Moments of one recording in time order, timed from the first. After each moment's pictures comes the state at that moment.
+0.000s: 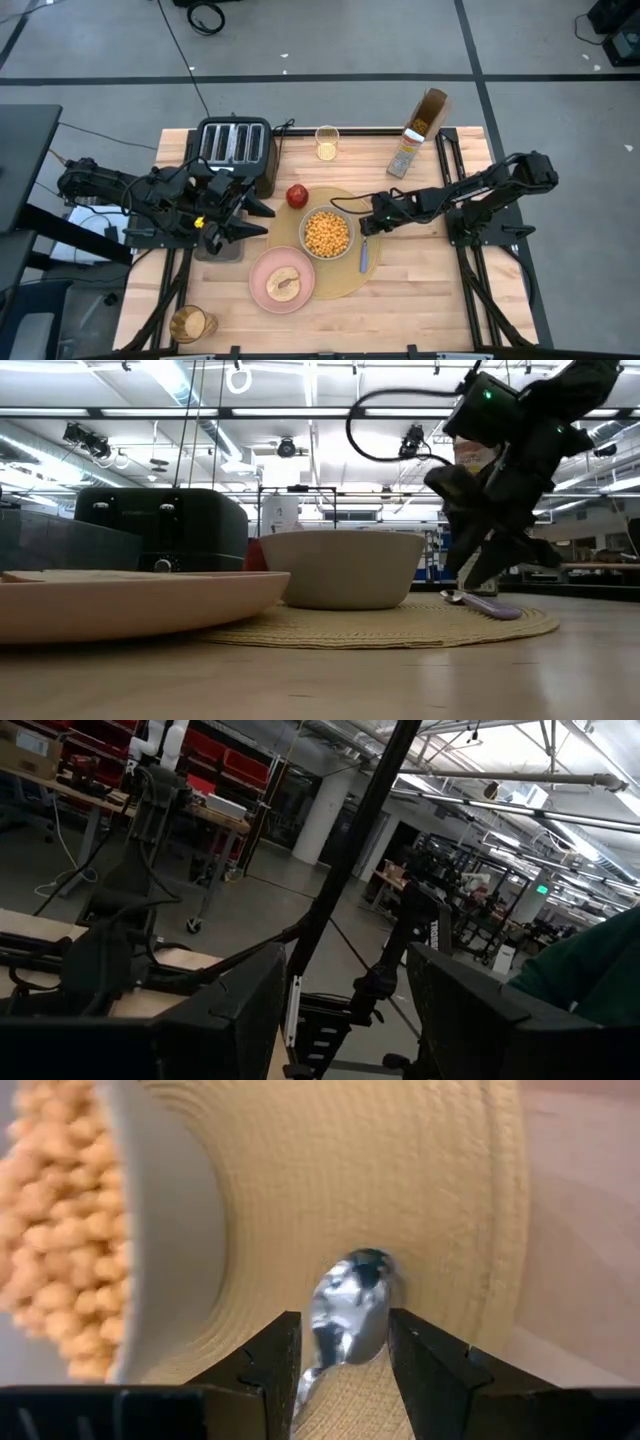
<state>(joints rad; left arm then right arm) -0.27 0.94 0.94 0.16 0.00 -0.44 0.04 1.42 0.56 -0.11 0.06 1.25</state>
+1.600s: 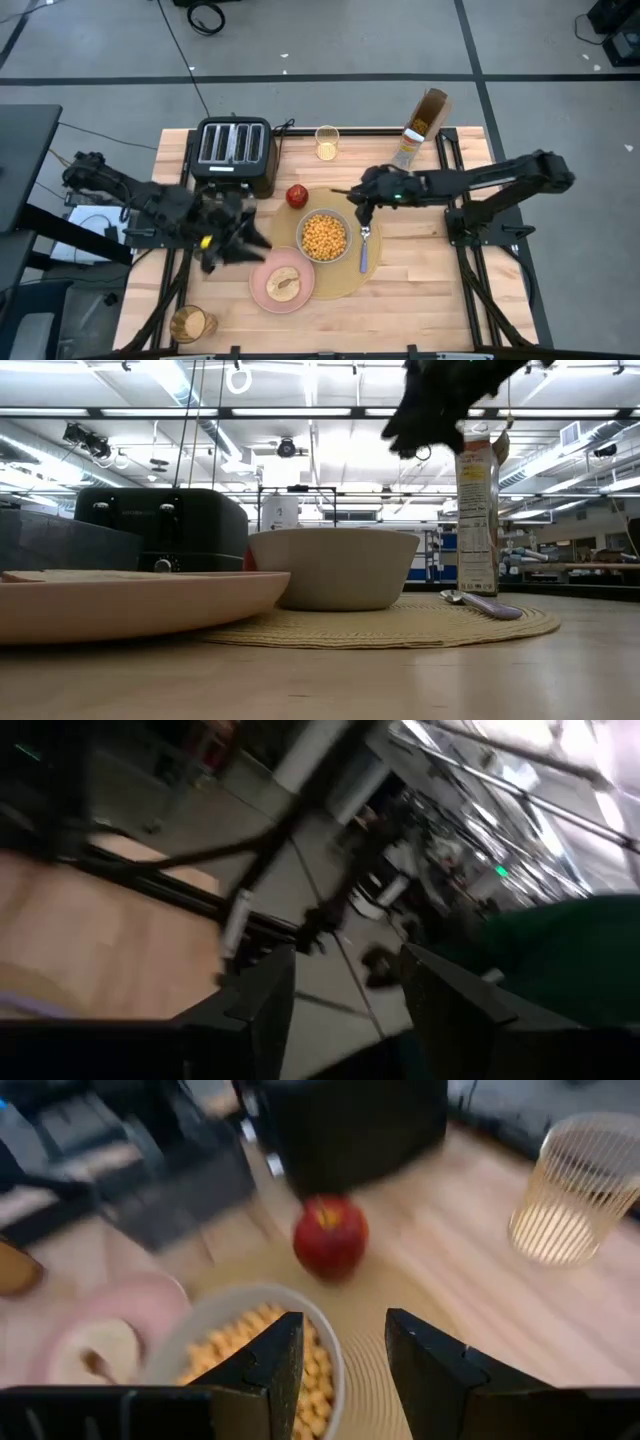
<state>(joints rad) -0.44 0.99 0.98 0.02 -0.04 -0.68 0.05 1.27 0.90 -0.24 0.33 0.49</state>
